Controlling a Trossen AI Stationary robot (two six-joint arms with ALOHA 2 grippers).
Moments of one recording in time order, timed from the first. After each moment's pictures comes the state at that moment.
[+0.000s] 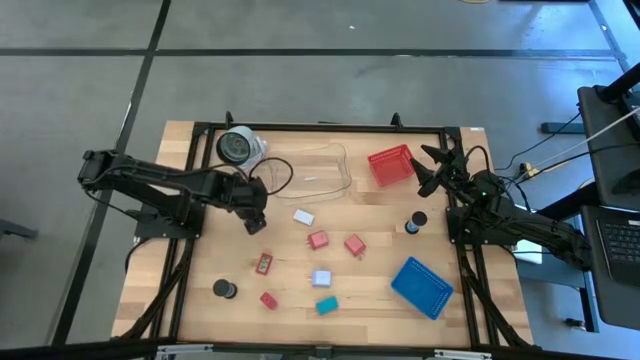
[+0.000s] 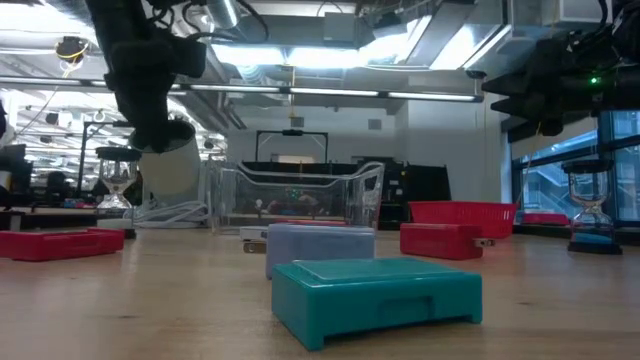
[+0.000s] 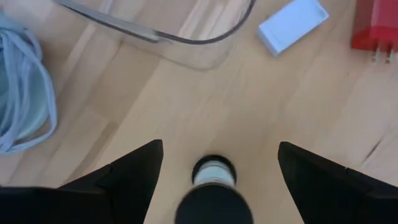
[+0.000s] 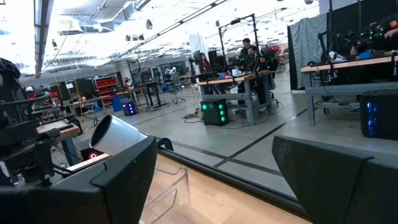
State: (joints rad) left arm -0.05 1.19 0.85 -0.91 -0.26 -0.59; right arm -0.41 0.11 0.02 0.27 0.25 0.17
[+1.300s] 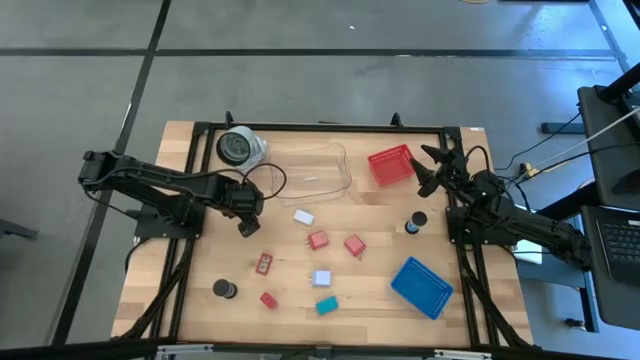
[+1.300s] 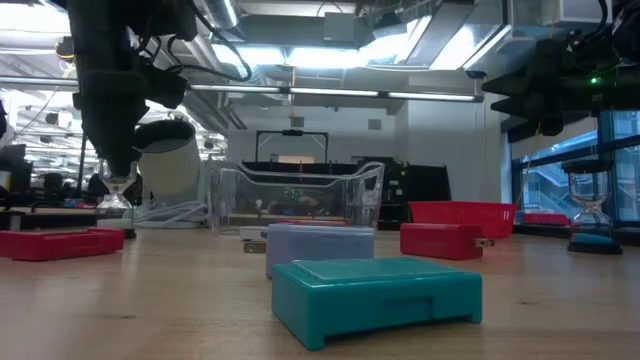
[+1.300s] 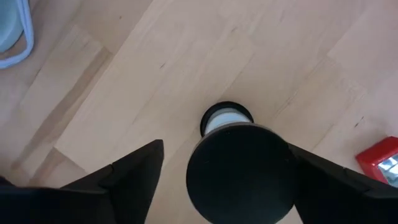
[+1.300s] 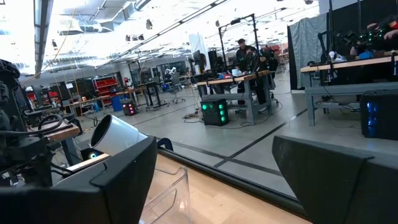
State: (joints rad) left arm -0.05 1.20 0.76 -0.96 -0.17 -0.73; right arm -0.41 0.11 0.02 0.27 0.25 0.17
